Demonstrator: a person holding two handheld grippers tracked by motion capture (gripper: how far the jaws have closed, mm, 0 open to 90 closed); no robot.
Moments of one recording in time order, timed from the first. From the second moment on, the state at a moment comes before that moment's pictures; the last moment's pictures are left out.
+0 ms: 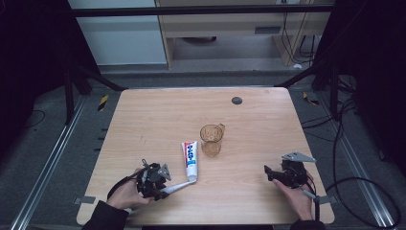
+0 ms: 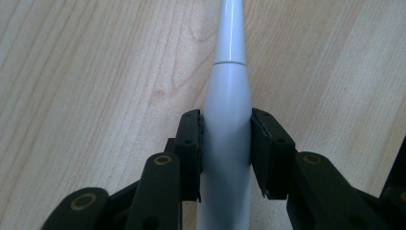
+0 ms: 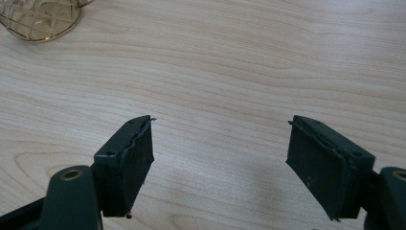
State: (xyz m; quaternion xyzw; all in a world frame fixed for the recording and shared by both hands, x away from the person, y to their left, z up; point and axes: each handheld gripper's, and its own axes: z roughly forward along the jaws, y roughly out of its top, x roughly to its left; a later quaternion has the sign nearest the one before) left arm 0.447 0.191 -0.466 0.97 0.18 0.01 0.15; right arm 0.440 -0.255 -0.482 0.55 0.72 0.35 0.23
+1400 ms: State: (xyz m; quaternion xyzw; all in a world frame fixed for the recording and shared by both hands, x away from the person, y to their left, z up) left arm 0.461 0.214 -0.374 0.80 0.38 0.20 0.41; right arm 0.439 -0.255 -0.484 0.55 0.72 0.35 0.24
